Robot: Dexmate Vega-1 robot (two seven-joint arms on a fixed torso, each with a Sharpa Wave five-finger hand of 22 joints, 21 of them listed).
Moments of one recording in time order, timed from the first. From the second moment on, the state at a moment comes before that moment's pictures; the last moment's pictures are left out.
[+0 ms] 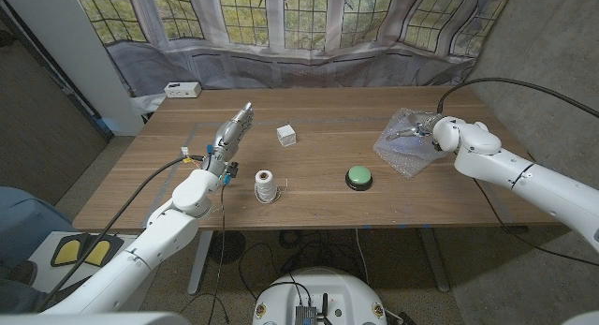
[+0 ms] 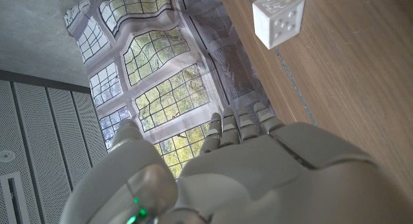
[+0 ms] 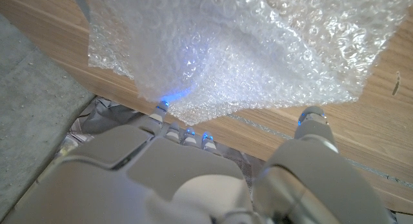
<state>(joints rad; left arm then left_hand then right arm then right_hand) 1.09 0.64 0.31 -1.69 -0.47 -0.27 0.18 0.27 0.08 0.10 -0.09 0.20 0.14 0.10 0.19 0.17 0.11 0.11 0.22 0.19 0.07 0.12 0.19 0.18 0.01 0.14 0.19 0.17 -0.55 -0.92 -0.76 -1.67 -0.54 -0.51 0.34 0.34 -0.06 0.21 -0.16 0.20 -0.17 0.02 0.17 0.20 -0.17 0.11 0.18 0.20 -0.17 0.13 0.18 0.22 0.00 0.14 0.18 0.17</state>
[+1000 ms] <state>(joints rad) 1.09 0.64 0.31 -1.70 -0.47 -0.27 0.19 0.27 0.08 0.10 -0.10 0.19 0.14 0.10 0.19 0.17 0.11 0.11 0.22 0.19 0.07 0.12 0.19 0.18 0.00 0.15 0.19 0.17 -0.49 -0.88 -0.83 -1.57 -0.53 -0.52 0.43 0.39 -0.04 0.23 -0.16 0.21 -0.17 0.05 0.18 0.20 -0.17 0.13 0.19 0.20 -0.17 0.14 0.19 0.22 -0.04 0.18 0.18 0.17</state>
